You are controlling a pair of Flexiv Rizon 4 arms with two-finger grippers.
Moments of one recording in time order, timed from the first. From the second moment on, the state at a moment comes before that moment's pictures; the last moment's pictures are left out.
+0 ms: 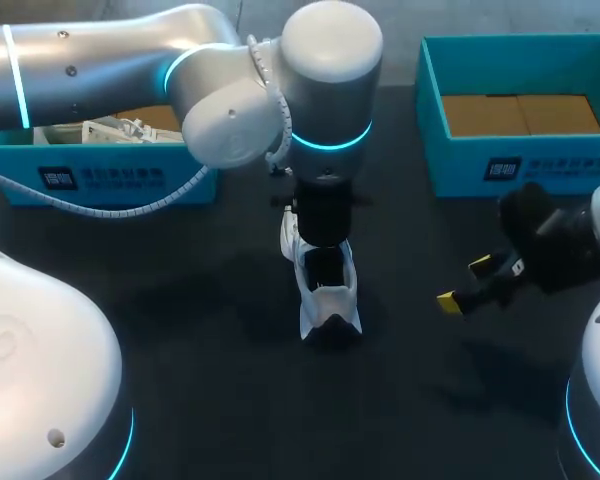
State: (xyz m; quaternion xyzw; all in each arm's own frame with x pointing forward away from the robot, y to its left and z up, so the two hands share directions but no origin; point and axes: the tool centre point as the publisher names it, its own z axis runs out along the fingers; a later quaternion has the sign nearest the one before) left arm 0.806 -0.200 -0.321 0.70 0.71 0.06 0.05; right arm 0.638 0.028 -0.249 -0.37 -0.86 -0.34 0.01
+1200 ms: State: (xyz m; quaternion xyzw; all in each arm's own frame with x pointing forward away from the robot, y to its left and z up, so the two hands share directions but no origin) left arm 0.781 -0.196 -0.334 0.69 0.72 0.06 0.03; right arm 0.638 0.028 -0.248 -0.37 -0.86 -0.34 0.01
